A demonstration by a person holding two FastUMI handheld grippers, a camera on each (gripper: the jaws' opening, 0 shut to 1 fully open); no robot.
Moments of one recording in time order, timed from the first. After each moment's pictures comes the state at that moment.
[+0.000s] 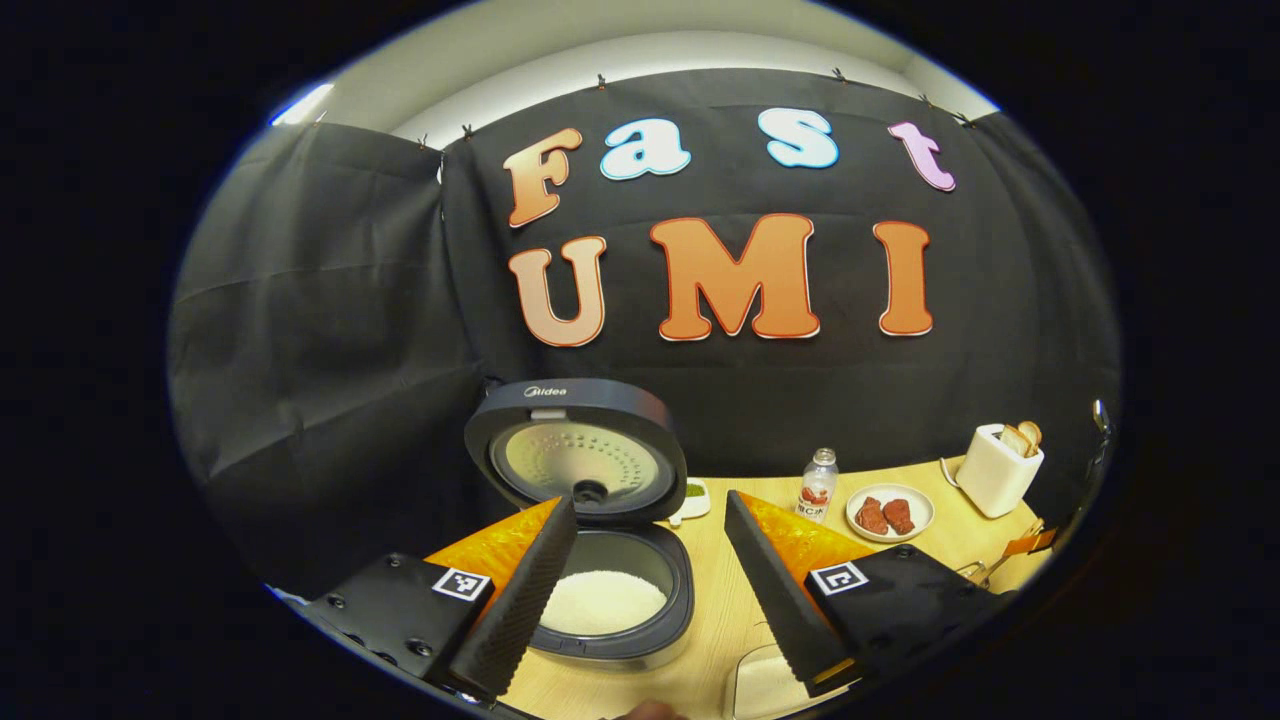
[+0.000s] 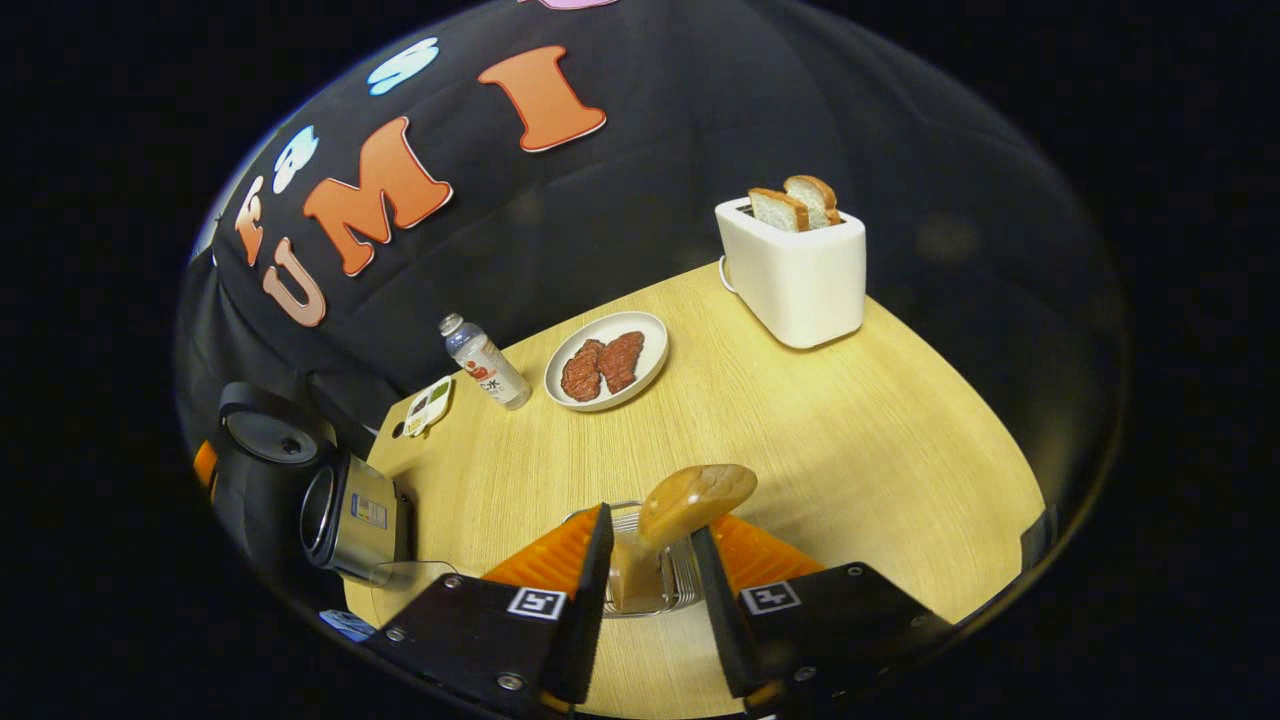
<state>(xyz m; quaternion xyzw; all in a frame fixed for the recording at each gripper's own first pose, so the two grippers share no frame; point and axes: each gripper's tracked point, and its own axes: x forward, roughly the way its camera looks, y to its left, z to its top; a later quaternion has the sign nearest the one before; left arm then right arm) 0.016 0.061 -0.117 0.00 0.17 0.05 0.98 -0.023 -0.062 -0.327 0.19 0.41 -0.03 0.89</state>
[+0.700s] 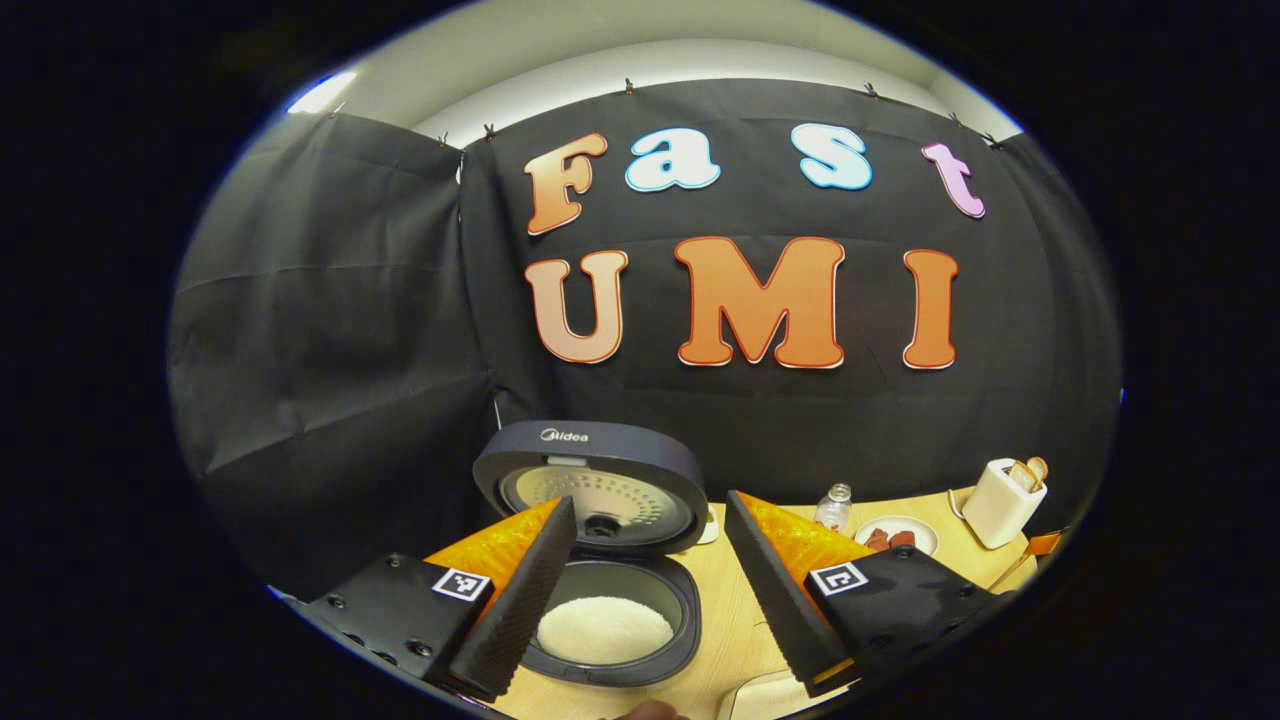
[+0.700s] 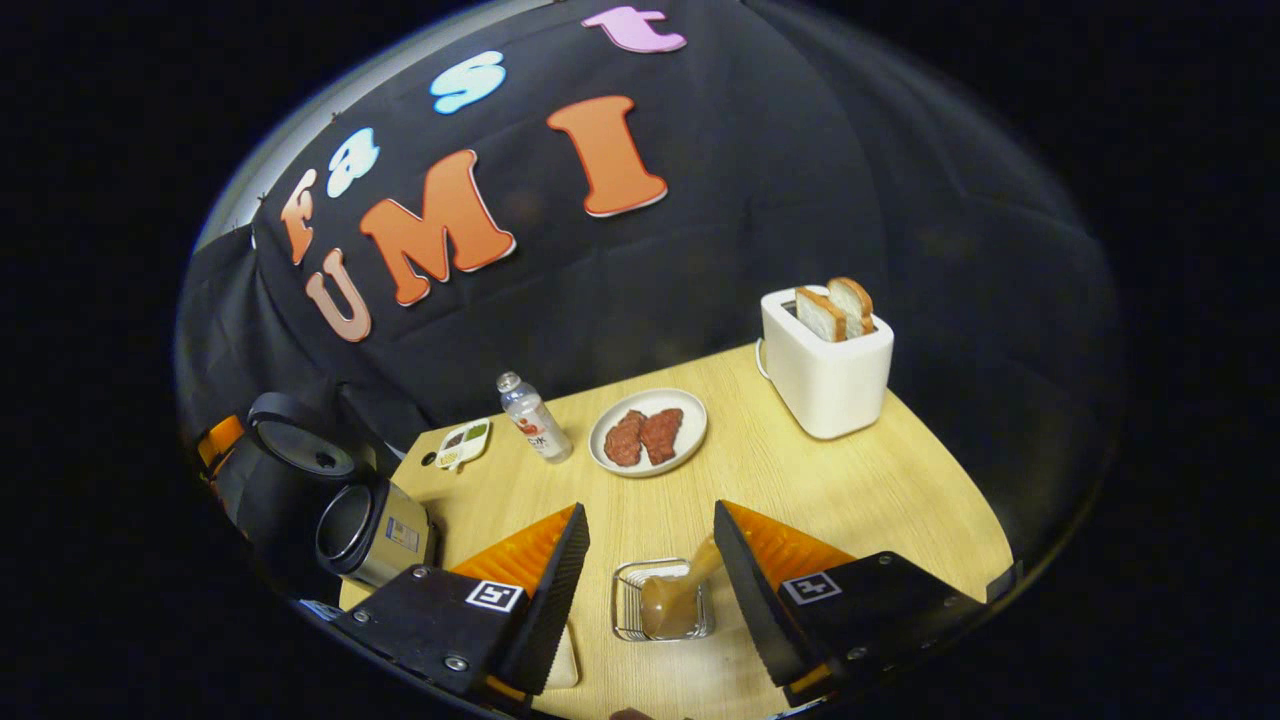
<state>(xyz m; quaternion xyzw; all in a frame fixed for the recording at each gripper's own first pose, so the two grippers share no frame) 0.057 0.092 -0.085 -0.02 0.15 0.07 0.99 0.005 -0.046 -0.227 0.15 0.30 0.01 0.94</state>
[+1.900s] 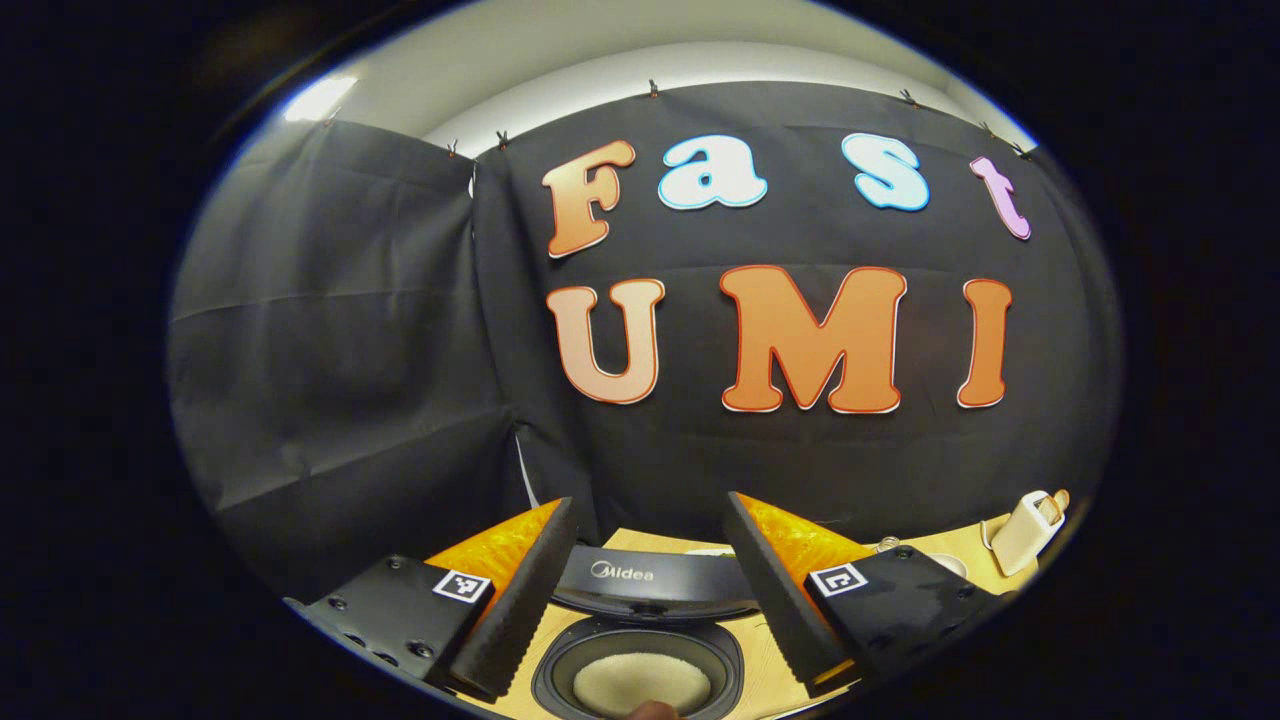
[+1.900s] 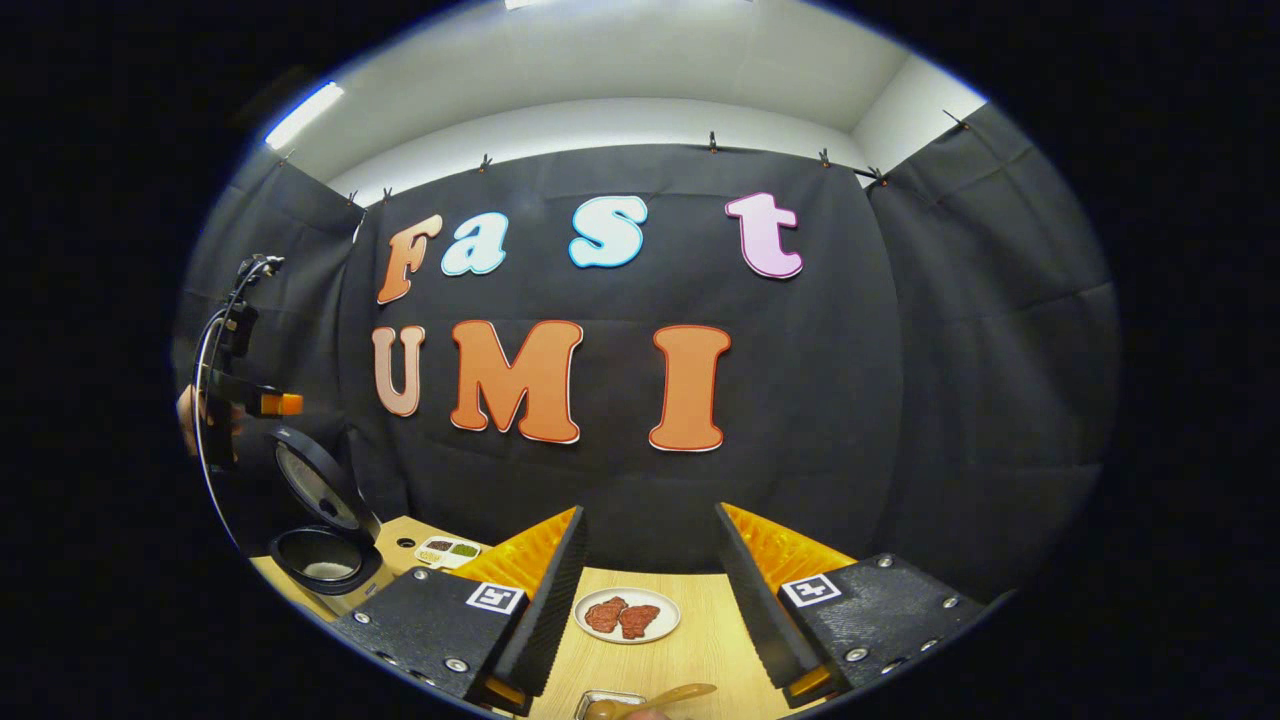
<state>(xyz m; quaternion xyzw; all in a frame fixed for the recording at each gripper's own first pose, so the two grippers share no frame) 0.167 0.153 -0.059 -0.01 0.16 0.09 0.98 0.042 -0.040 -0.032 -0.01 0.03 0.02 1.00</state>
